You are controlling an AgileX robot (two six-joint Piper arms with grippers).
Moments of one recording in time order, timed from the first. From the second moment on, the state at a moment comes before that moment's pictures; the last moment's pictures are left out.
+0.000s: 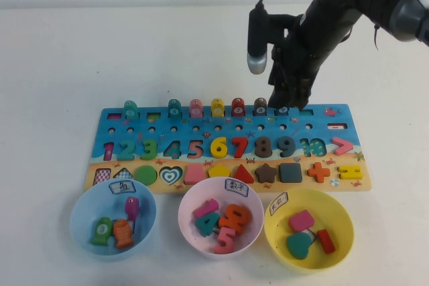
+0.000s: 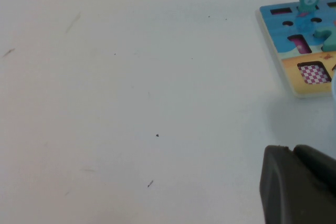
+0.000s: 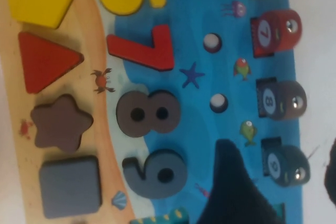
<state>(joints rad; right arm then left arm) 0.41 2.18 -2.07 0.24 1.21 -1.12 0.06 -0.01 0.03 -0.11 0.37 0.22</state>
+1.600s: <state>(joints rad) 0.29 2.33 -2.07 0.42 1.07 -1.30 0.06 -0.01 0.03 -0.11 0.37 0.22</state>
